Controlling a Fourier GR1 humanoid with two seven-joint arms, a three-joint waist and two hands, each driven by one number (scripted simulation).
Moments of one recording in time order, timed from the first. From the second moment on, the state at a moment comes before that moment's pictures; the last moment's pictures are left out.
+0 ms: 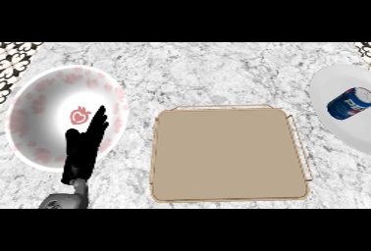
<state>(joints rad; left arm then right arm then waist) -0.05 0.11 -0.04 -1.48 -0.08 0.13 0.22 -0.59 -0.83 -0.68 -0.15 0.46 0.28 -0.79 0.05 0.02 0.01</state>
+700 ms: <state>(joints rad) -0.07 0.10 -0.03 -1.46 -0.07 0.12 0.21 -0.53 -0.87 -0.73 -0.13 0.41 0.24 -0.80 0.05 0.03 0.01</state>
